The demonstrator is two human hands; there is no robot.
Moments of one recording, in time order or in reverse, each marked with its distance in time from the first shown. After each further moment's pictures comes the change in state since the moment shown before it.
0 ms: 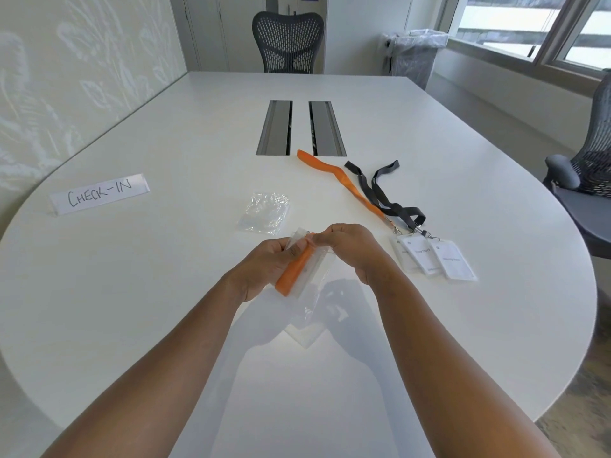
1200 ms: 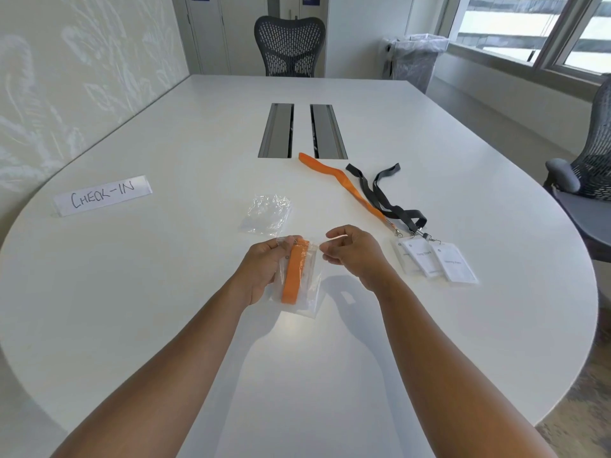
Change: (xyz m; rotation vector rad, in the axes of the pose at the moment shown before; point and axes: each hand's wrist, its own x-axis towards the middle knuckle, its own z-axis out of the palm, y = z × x) left_hand 0.009 -0.010 -0.002 -0.198 0.275 -0.074; right_hand 0.010 0.021 -0.004 0.045 0.054 -0.023
